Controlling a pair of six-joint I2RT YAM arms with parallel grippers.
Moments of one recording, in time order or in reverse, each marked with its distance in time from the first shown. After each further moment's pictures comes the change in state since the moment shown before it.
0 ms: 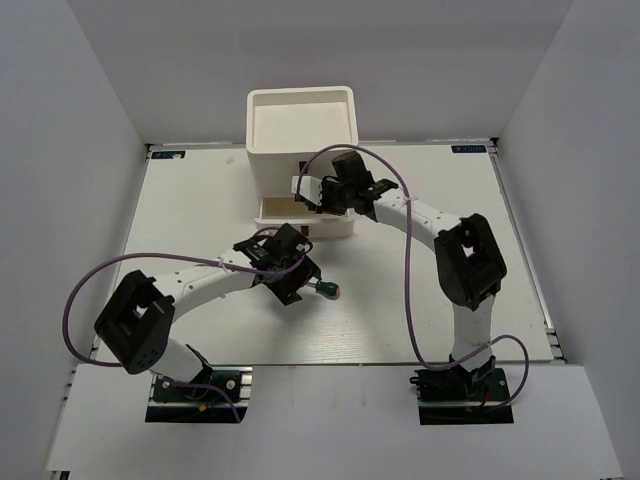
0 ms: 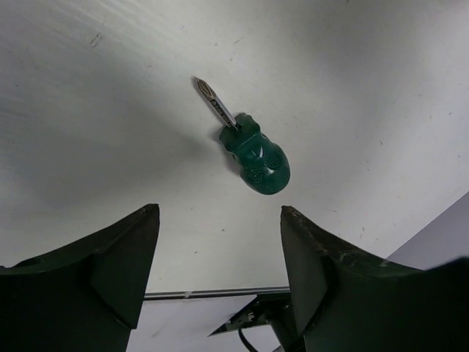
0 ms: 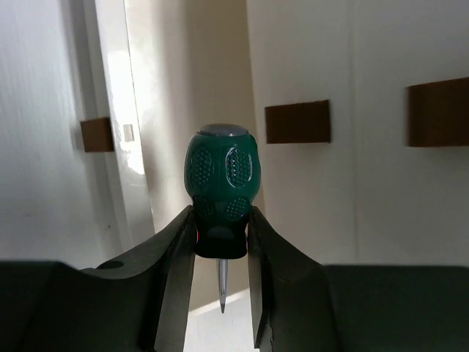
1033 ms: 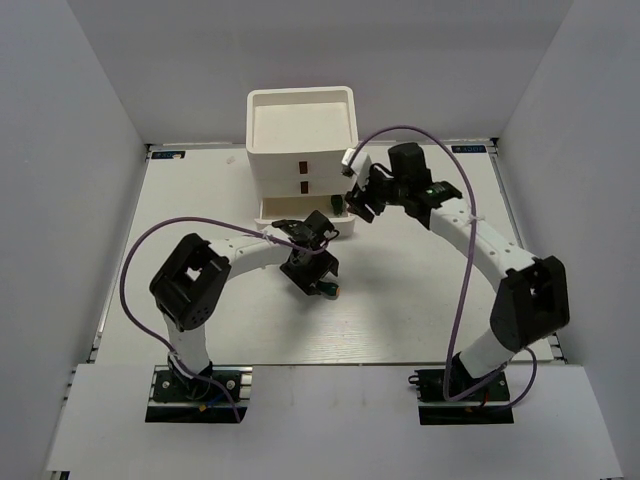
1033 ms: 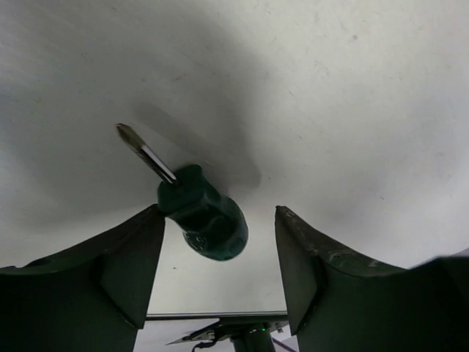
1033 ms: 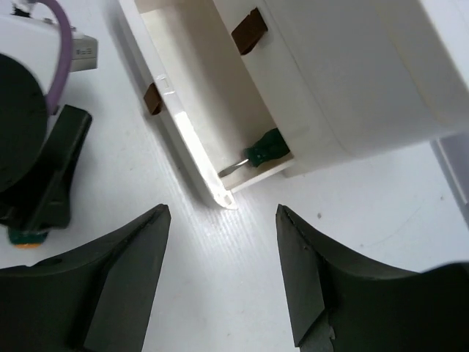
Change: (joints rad) left arm -0.001 0.360 0.276 -0.080 0.072 -0.093; right arm -0.142 -0.360 -0.198 -0.080 -0.122 0.350
